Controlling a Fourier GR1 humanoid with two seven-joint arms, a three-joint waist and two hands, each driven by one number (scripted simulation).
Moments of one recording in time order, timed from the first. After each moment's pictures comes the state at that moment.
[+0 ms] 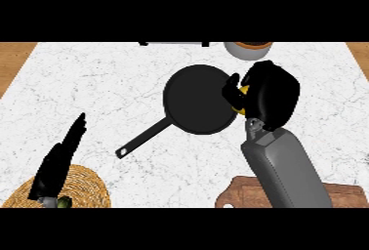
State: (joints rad) left arm 0.07 0.23 -0.03 -1.60 -0.16 0.02 0.13; right arm -0.60 -0.01 0.23 -1.53 1.34 0.00 1.07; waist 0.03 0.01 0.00
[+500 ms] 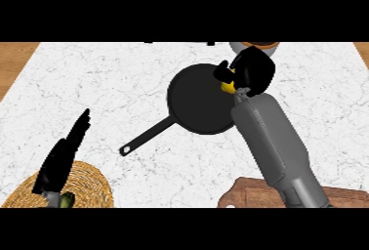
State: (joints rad) left arm 0.03 0.23 -0.04 -1.59 -0.17 0.01 0.13; right arm -0.85 0.00 0.06 -0.96 1.15 -0.29 0.95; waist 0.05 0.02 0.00
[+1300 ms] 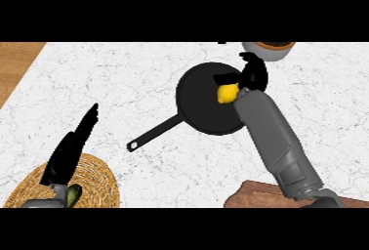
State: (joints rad) left arm -0.02 0.21 -0.05 -1.57 -0.17 -0.02 0.13; right arm -0.96 0.00 -0.17 -0.56 0.66 -0.64 0.62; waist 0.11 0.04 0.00
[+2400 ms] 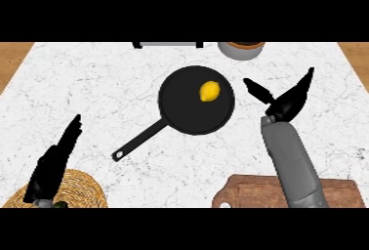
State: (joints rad) left arm 0.09 0.22 0.00 -1.62 -0.17 0.01 0.14; right arm -0.62 0.00 -0.19 -0.90 0.41 -1.10 0.22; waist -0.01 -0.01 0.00
